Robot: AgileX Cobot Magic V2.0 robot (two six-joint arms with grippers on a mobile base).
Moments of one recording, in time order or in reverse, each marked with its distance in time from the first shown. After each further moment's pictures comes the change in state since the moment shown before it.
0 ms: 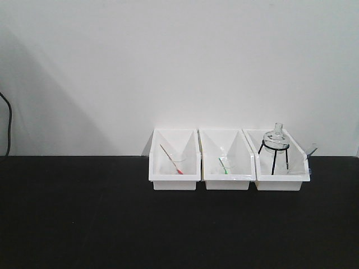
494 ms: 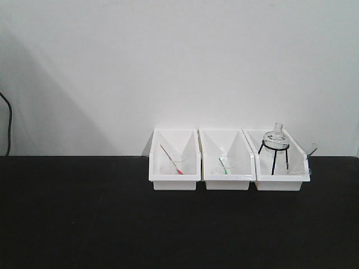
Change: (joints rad) left arm 0.000 0.000 0.000 0.000 0.000 0.000; right arm 0.008 0.093 0.000 -0.001 -0.373 0.005
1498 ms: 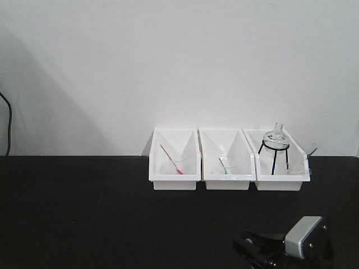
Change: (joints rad) left arm 0.000 0.000 0.000 0.000 0.000 0.000; right arm 0.061 1.038 -0.006 -0.406 -0.920 0.077
